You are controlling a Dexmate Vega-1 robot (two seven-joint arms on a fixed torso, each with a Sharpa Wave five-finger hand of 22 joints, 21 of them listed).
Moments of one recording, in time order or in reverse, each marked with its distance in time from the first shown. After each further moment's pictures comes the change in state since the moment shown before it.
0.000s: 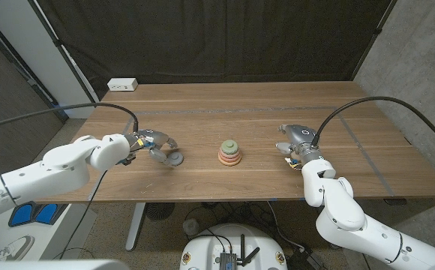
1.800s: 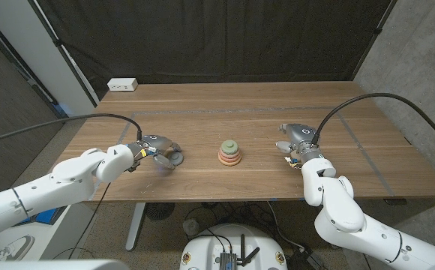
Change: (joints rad) left arm 0.027 -0.078 0.033 0.088 0.103 -0.079 0.124; left_hand 0.062 0.017 -0.003 -0.003 0.000 0.070 -0.020 0.023 0.000 0.073 -0.037 0.027 -0.014 0.027 -0.009 0.013 -0.014 0.016 -0.005 0.004 0.003; right arm 0.025 -0.010 -0.036 -0.024 -0.051 -0.049 0.055; right_hand -0.030 0.010 0.003 -0.003 0.010 0.007 0.000 0.000 0.000 0.018 0.000 0.000 0.004 0.000 0.000 -0.004 0.006 -0.002 -0.002 0.000 0.000
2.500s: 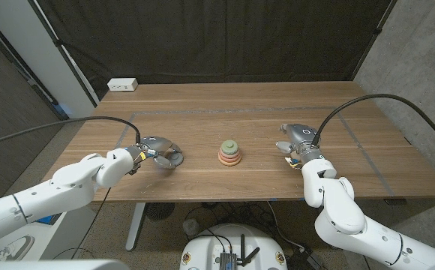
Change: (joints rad) left arm 0.048 -0.001 -0.013 -0.008 -0.016 0.025 0.054; left_hand 0.045 0.037 0.005 0.000 0.000 0.107 -0.011 0.028 0.001 0.111 -0.009 0.039 0.015 0.034 -0.009 0.015 0.007 0.024 0.001 0.016 0.000; right arm -0.023 0.009 0.021 0.000 -0.002 0.013 -0.007; right_hand -0.005 0.005 0.005 -0.005 0.000 0.004 0.004 0.000 -0.005 0.004 -0.003 0.000 0.005 0.000 0.000 0.000 0.003 0.000 0.000 0.000 0.000
